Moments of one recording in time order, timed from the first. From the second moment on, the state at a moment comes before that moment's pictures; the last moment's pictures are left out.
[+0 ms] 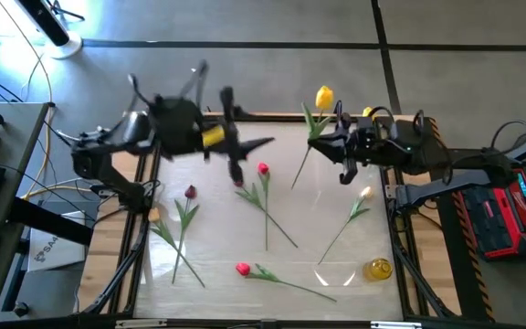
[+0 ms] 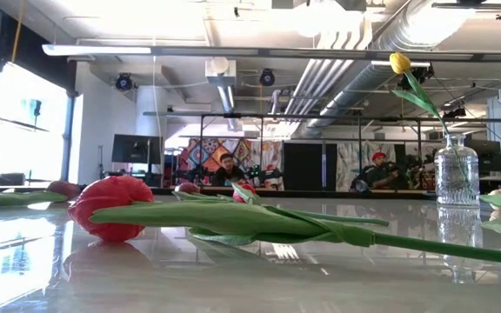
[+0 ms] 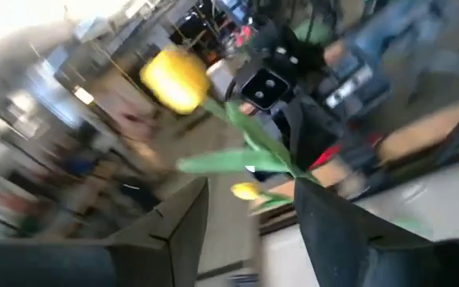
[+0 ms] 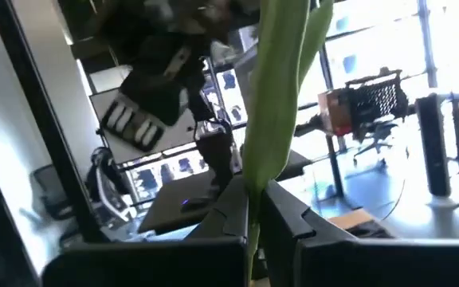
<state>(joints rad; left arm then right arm) -0.08 1.59 2.09 -0.62 -0.35 0.61 -0.01 1.01 1.03 0.17 0.08 0.23</state>
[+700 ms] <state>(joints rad) 0.15 1.53 2.09 -0.72 0.14 0.22 0.00 0.99 1.03 0.12 0.08 0.13</state>
